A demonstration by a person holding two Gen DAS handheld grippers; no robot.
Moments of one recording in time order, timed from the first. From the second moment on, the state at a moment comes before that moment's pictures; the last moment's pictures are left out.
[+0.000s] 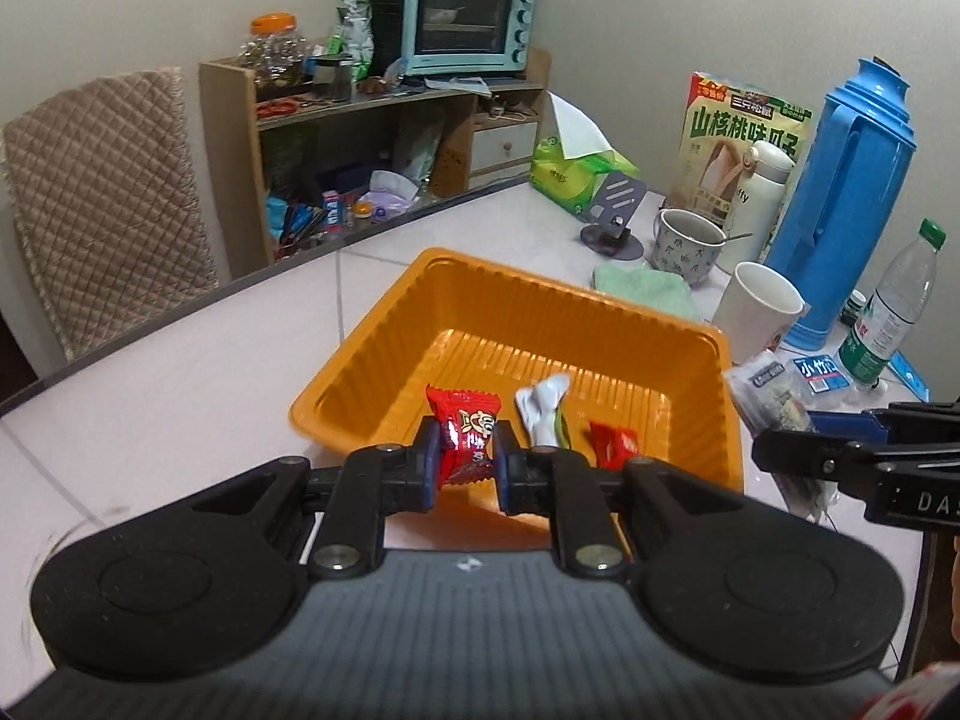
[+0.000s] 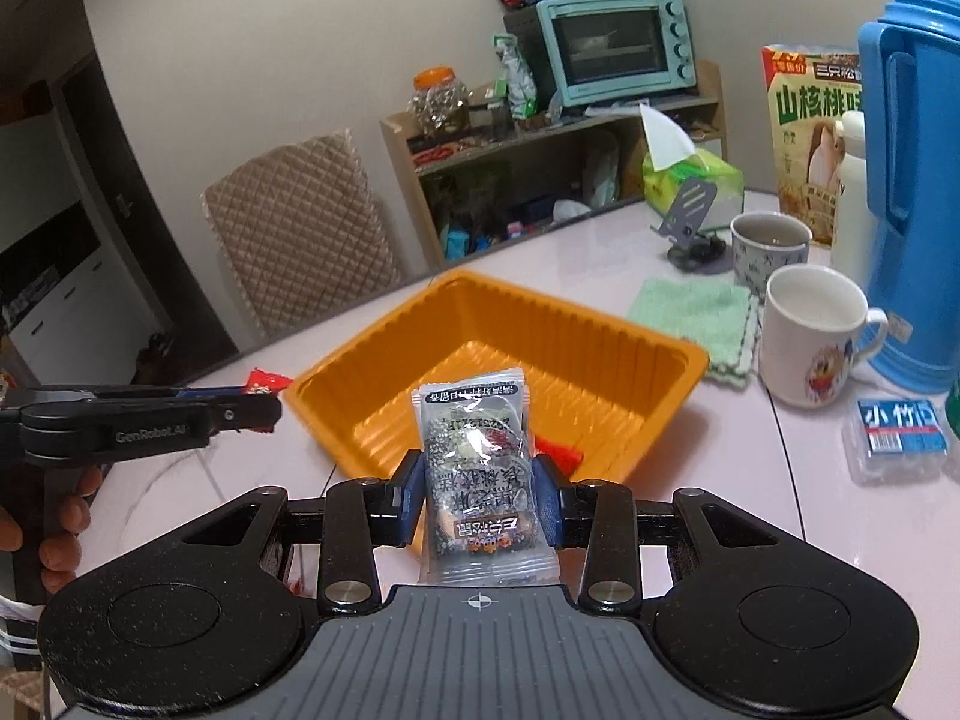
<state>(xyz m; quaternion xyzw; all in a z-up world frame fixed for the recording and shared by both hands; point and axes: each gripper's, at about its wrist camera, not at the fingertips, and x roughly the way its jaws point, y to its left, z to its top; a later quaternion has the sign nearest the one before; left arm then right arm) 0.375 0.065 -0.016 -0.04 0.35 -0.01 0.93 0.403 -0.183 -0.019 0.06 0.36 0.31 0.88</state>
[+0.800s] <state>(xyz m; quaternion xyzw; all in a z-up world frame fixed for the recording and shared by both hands) 0.458 0.054 -0.064 -0.03 0.41 -0.03 0.91 0.460 -0.171 -0.046 0.08 0.38 0.28 0.88</state>
